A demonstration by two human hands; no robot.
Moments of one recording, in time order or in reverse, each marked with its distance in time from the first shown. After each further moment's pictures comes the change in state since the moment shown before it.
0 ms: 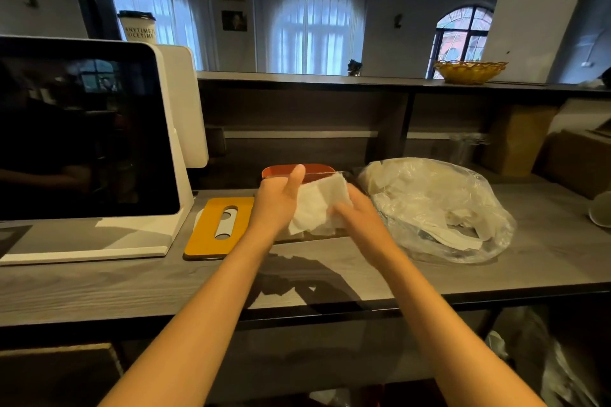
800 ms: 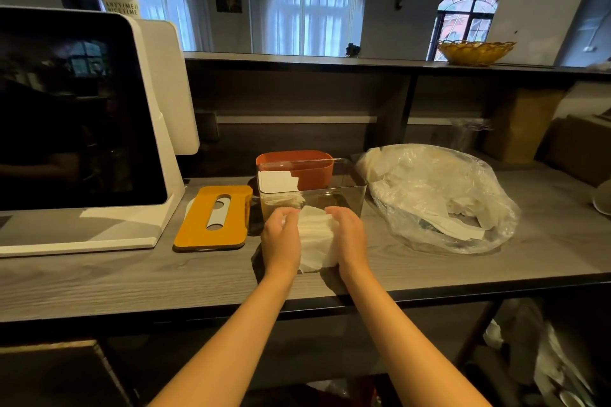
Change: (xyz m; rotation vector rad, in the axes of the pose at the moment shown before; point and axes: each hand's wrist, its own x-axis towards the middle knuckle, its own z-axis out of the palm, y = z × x) left_hand -0.023 -0.079 0.065 -0.274 0.241 -0.175; right_hand 0.005 0.079 0.028 0.124 0.380 0.218
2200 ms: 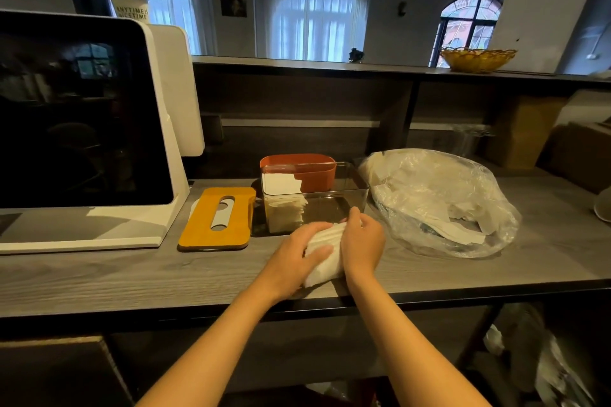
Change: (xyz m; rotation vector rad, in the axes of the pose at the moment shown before) left_hand -0.014 -0.002 -0.033 0.366 -0.659 0.314; right_hand 0.000 0.001 -0.004 -0.273 0.328 -0.071
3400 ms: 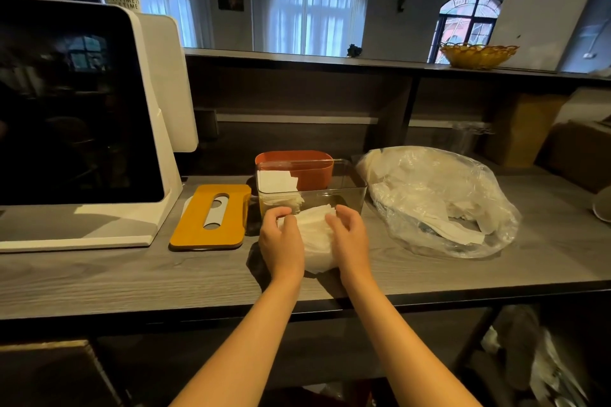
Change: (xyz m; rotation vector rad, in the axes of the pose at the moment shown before) left_hand 0.037 0.008 0.027 -0.438 0.832 -0.353; right_hand -0.003 0.004 -0.001 0.273 -0.323 0.051
